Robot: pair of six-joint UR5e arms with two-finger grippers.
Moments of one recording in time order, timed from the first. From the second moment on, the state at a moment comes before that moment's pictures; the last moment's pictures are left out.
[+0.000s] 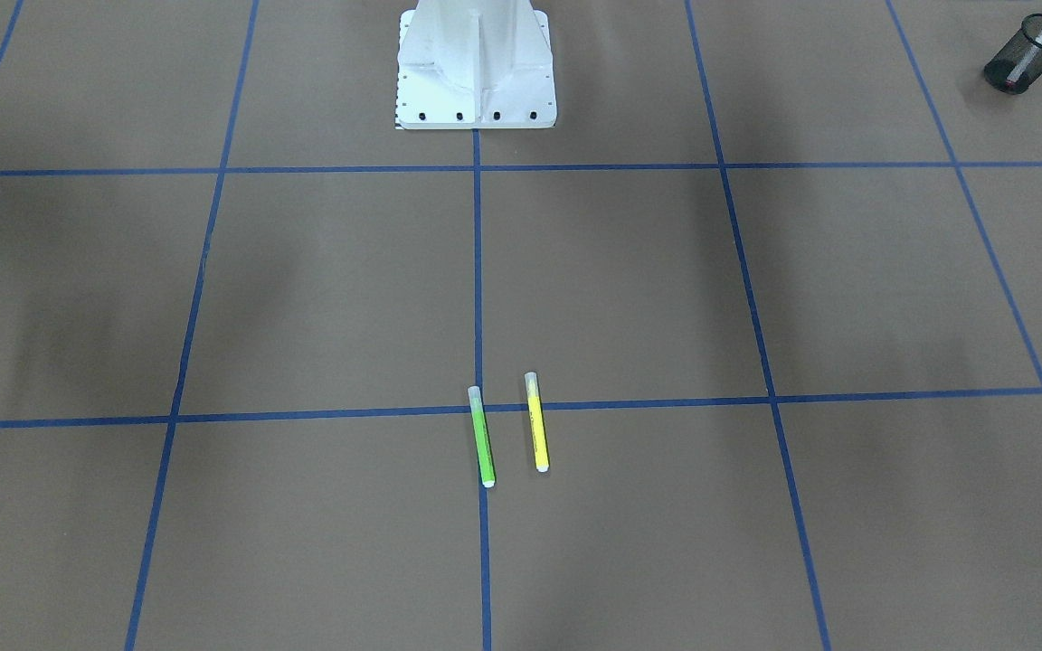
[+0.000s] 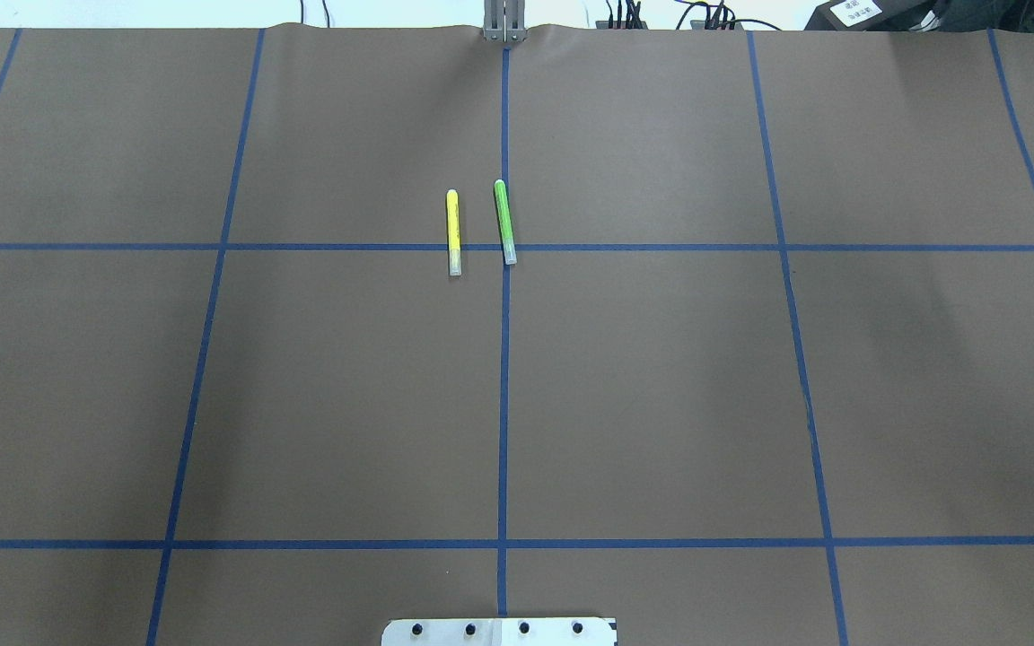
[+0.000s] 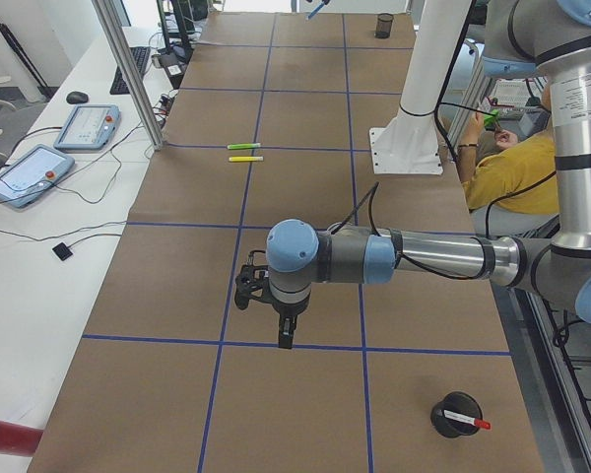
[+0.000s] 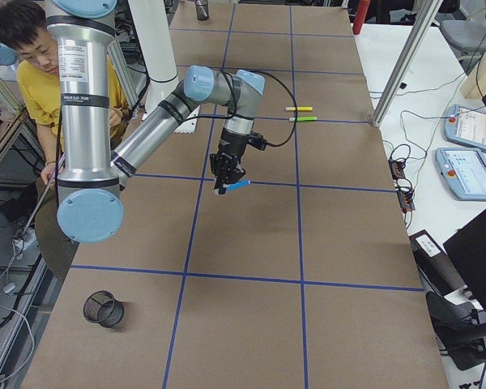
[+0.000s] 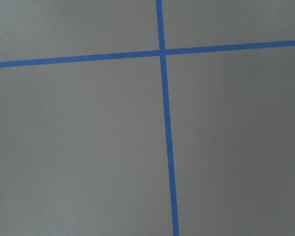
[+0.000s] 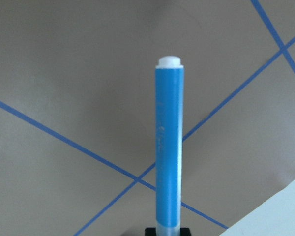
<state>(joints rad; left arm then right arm) -1.63 -1.37 -1.86 -1.50 -2.37 0.10 1.04 -1.64 2.41 -2.50 1.83 -0.35</state>
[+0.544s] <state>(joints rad) -1.63 -1.36 -1.87 -1.50 -2.37 0.10 1.06 -1.97 2.47 -2.46 1.73 -0.45</state>
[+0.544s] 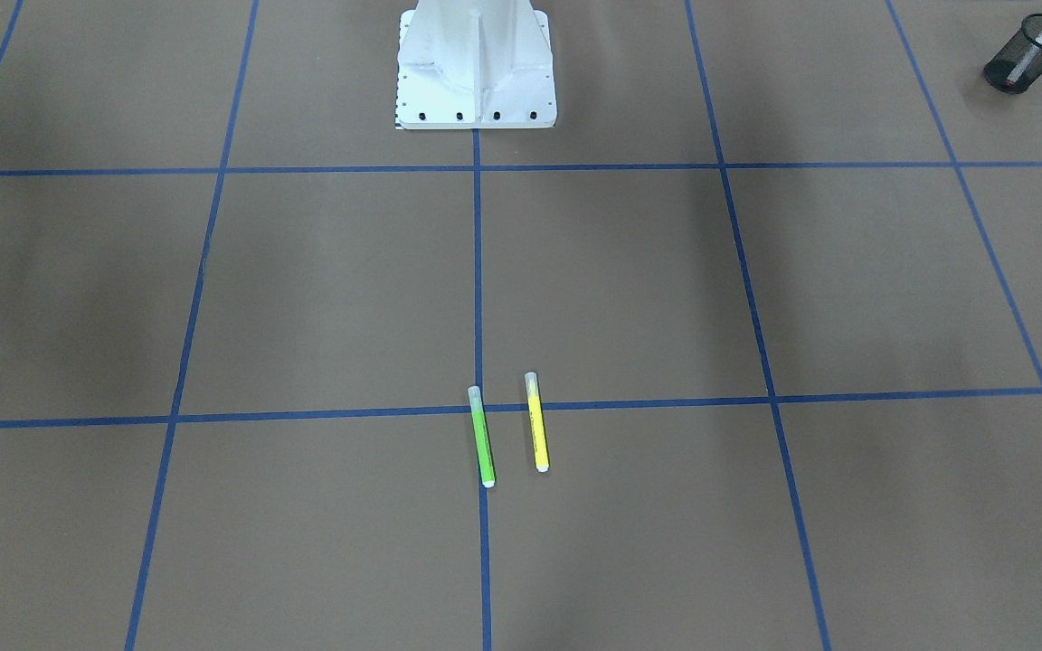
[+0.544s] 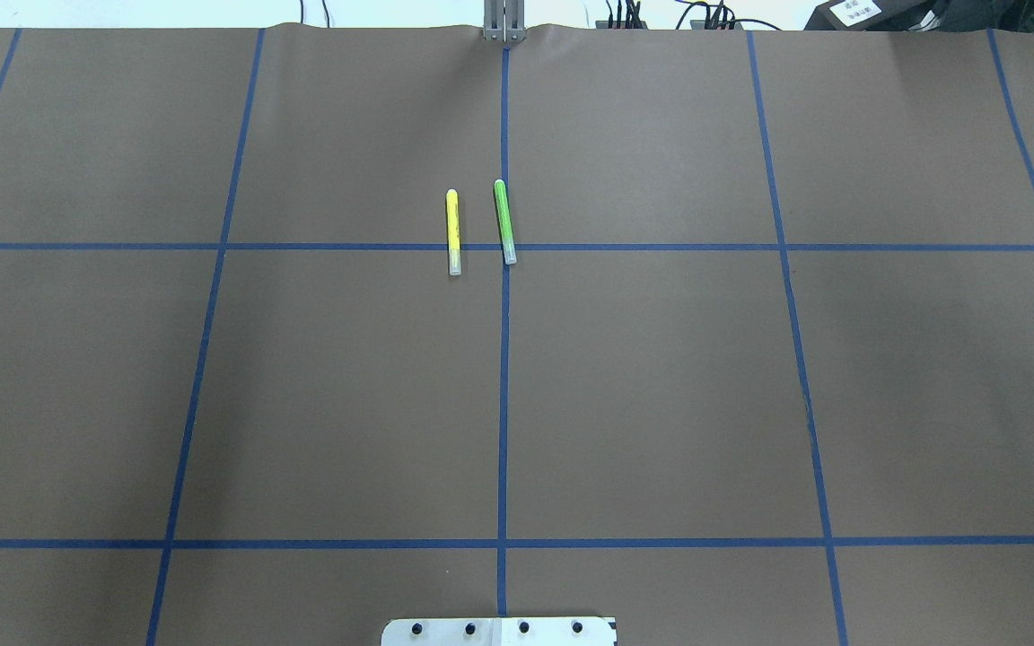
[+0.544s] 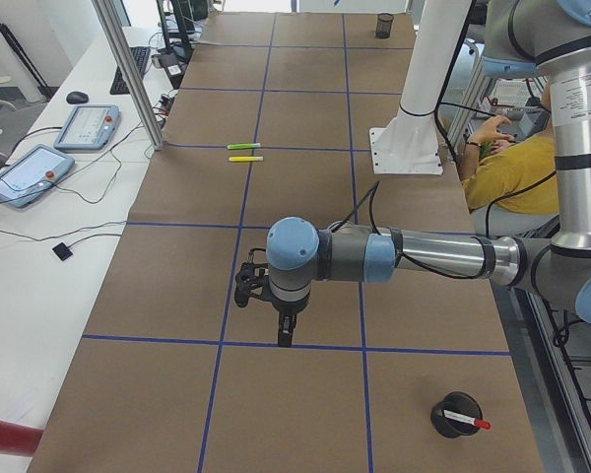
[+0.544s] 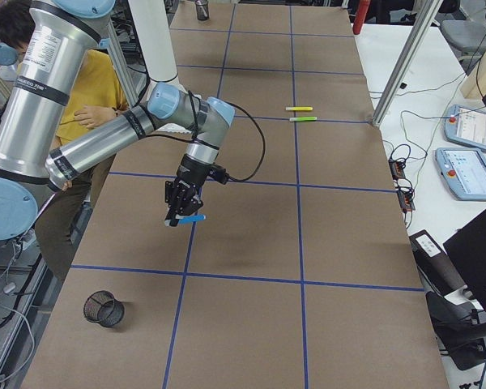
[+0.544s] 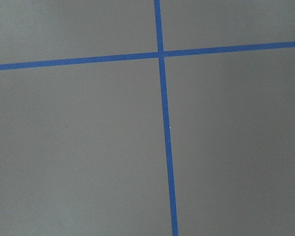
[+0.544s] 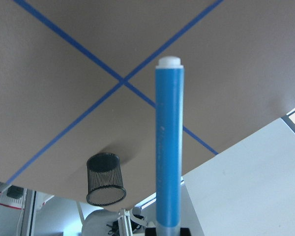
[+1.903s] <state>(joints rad) -1.63 -1.35 -1.87 -1.59 -2.37 0.10 1.06 -2.17 2.28 -2.53 1.66 -0.53</state>
